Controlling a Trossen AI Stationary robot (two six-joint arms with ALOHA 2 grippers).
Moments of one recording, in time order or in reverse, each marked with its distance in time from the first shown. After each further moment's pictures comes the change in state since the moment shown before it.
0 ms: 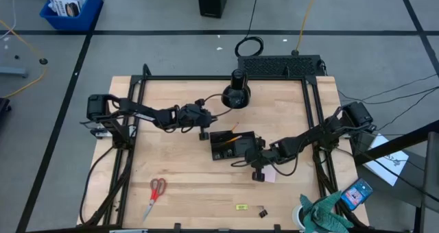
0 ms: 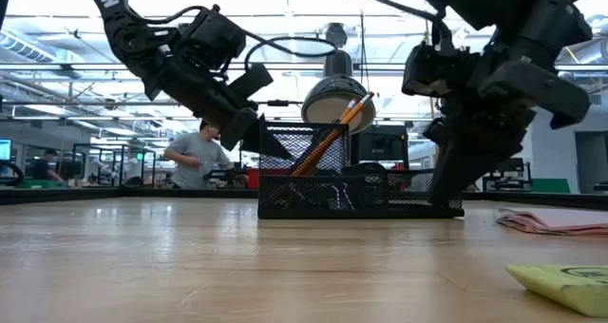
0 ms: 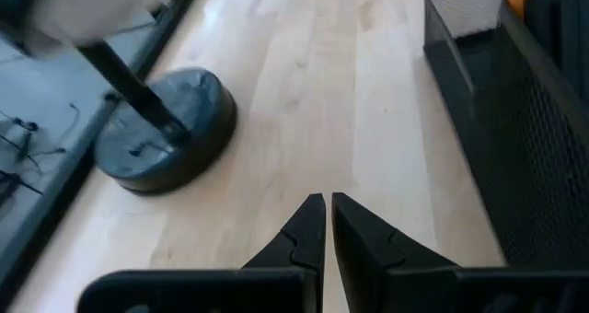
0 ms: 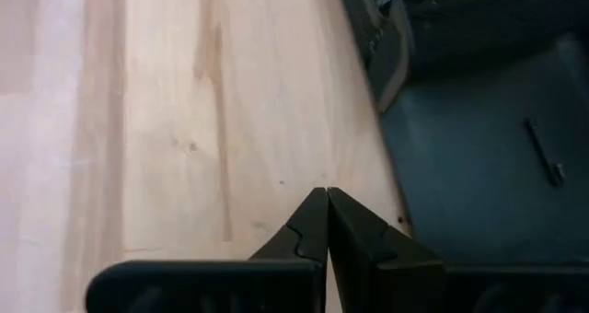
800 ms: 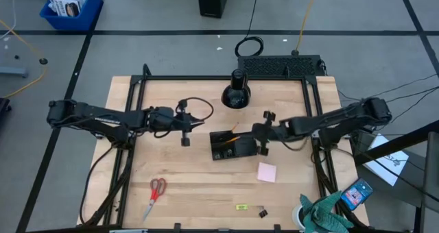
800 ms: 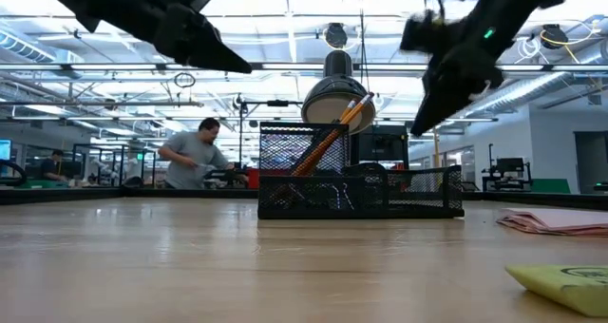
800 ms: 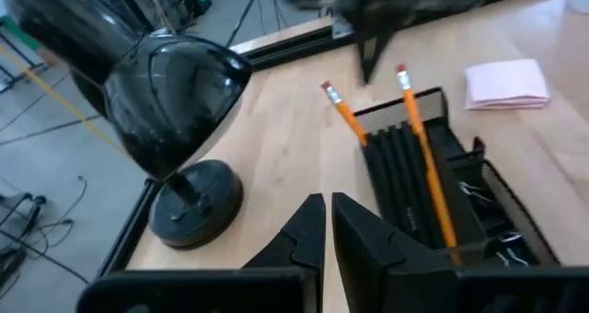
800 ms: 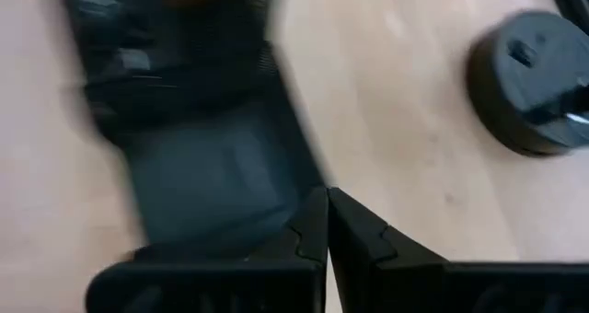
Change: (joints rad) left arm -0.158 -0.518 -0.084 -0.275 -0.064 0.005; right arm -0.217 -0.277 0.046 -0.319 0.195 -0.217
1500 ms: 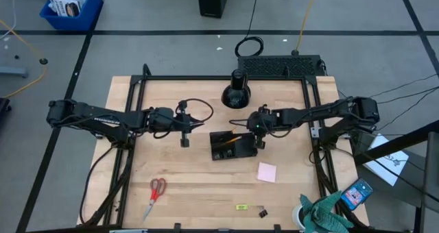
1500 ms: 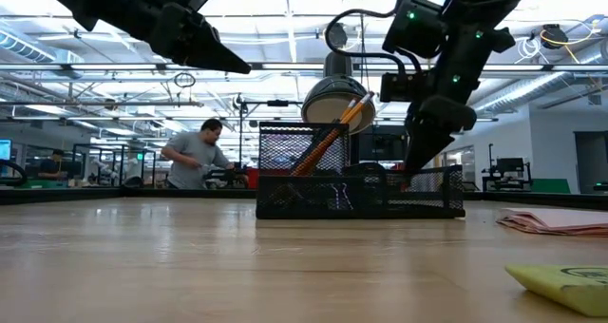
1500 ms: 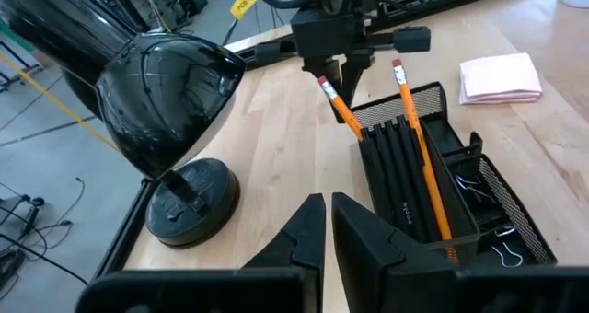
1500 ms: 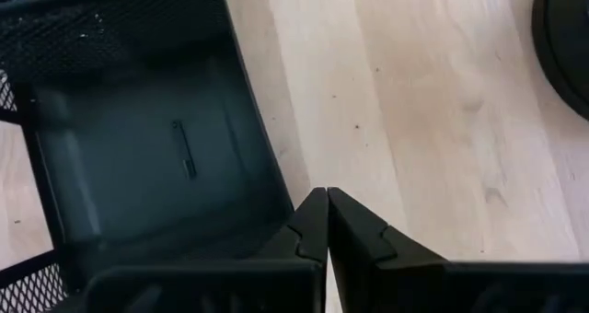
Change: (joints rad) left arm -0.011 -0.004 -0.002 -0.014 -0.001 0.007; right arm -0.207 0.148 -0.001 0.062 -0.235 -0.130
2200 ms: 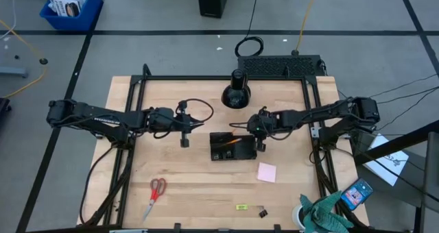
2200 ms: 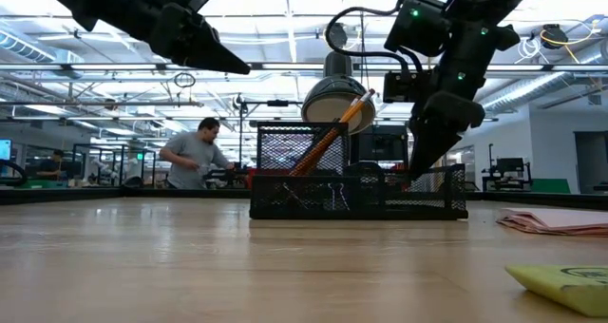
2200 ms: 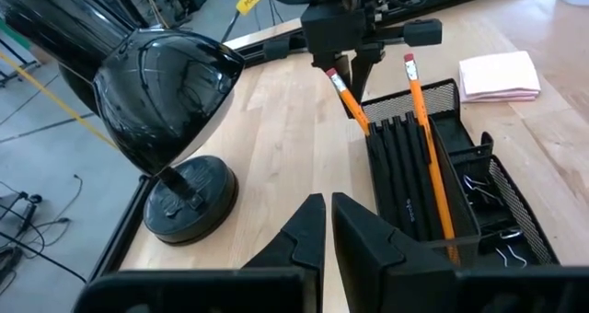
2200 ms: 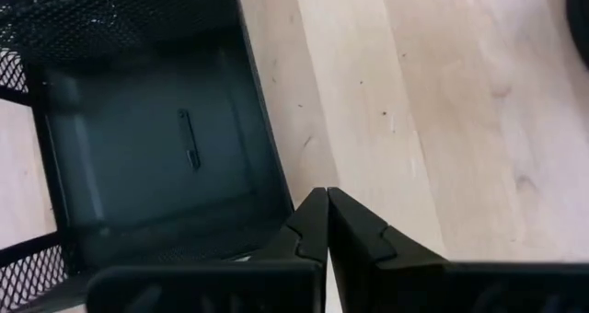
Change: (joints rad) left arm 0.000 0.000 0.000 -0.006 0.000 -0.007; right arm 0.031 0.000 0.000 -0.022 -0.016 0.048
